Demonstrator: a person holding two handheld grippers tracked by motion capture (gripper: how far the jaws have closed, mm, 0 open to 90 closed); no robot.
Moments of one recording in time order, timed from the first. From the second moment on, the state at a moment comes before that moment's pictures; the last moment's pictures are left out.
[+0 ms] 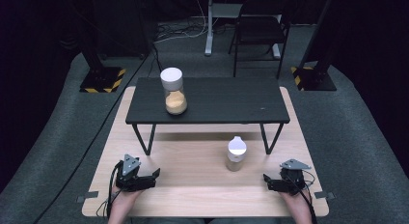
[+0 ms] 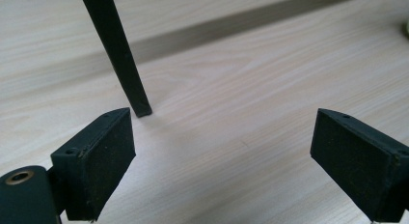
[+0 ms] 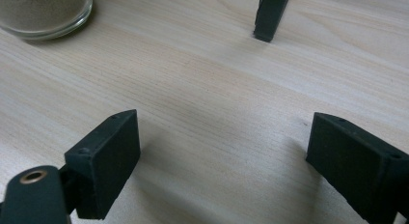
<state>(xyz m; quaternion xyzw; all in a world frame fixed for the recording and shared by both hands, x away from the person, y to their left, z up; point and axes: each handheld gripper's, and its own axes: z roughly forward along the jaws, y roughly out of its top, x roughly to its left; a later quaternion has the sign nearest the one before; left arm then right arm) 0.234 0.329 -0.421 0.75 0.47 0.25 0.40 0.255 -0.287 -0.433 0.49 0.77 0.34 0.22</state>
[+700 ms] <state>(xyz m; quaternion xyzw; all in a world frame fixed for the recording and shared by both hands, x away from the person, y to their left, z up) 0.256 0.324 -0.436 0.77 0.48 0.21 0.36 0.255 -0.287 -0.433 0.49 0.77 0.34 0.22</state>
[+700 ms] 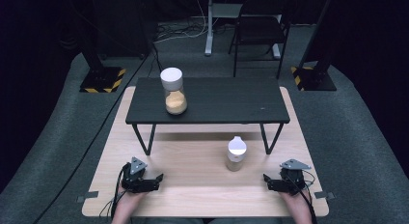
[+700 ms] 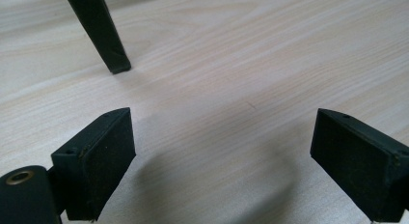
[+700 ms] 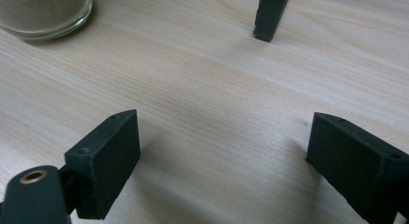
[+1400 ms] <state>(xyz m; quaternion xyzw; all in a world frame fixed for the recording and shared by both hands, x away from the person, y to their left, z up) 0.260 0.320 -0.437 0.78 0.48 0.21 0.34 0.255 -0.287 -0.432 0.49 0.77 0.34 0.22</state>
